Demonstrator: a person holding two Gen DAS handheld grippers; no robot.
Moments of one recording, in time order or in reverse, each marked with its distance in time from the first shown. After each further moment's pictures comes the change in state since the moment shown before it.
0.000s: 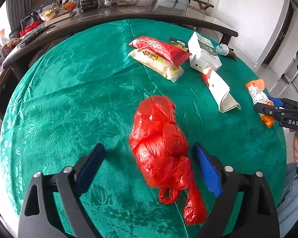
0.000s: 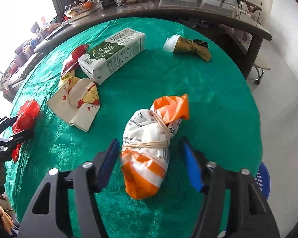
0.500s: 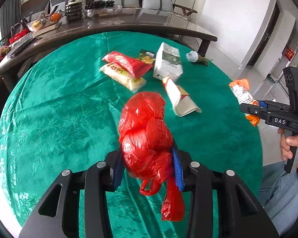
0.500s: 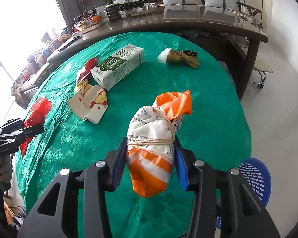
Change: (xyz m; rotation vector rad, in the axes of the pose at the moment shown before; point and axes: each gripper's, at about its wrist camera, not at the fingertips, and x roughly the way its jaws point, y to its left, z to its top) left arm -0.037 -0.043 -0.003 0.048 -0.067 -0.110; right arm -0.050 -0.031 -0.022 0.013 -0.090 0.076
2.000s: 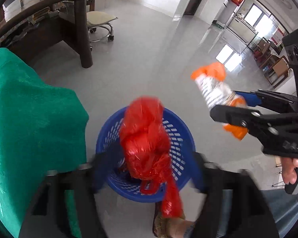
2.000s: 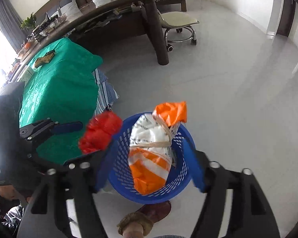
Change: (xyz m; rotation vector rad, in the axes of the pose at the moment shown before) left arm 0.240 -0.394 0.037 0.343 0.223 -0.292; right arm -0.072 -0.276 -0.111 0.325 0.065 -0.173
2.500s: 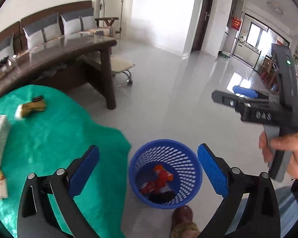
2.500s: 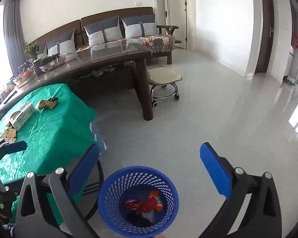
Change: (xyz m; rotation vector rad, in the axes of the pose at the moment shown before) left arm -0.145 0.007 -0.036 0.039 -0.305 0.133; right arm -0.071 0.033 0.015 -0.057 -0.393 -0.154
